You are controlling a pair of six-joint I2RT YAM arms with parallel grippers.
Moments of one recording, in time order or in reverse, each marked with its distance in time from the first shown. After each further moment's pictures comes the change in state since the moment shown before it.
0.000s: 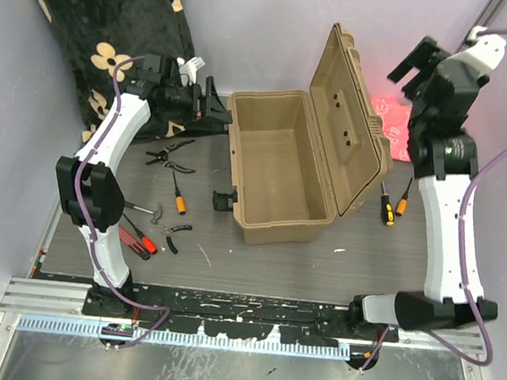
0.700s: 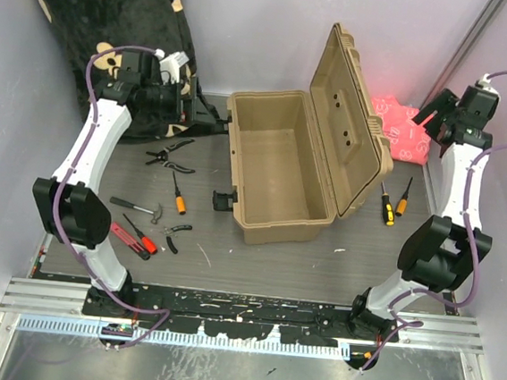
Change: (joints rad) left arm 0.039 -0.171 -0.077 -0.056 -0.120 0.129; right arm -0.500 0.355 -0.084 -0.039 -0.526 0.062
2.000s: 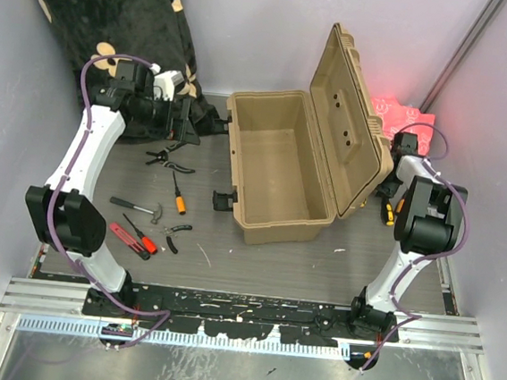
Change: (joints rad) left arm 0.031 -0.085 -0.091 -0.178 -0.174 0.250; right arm 0.151 0.262 -0.385 0.048 -0.046 -0.151
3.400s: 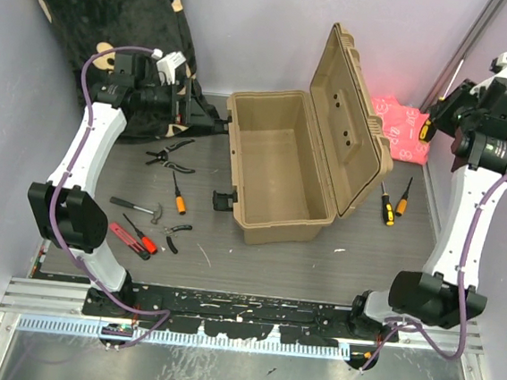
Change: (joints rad) left arm 0.002 0.034 0.039 0.197 0.256 -0.176; right arm -0.130 -0.493 0.473 -0.254 -0.075 0.013
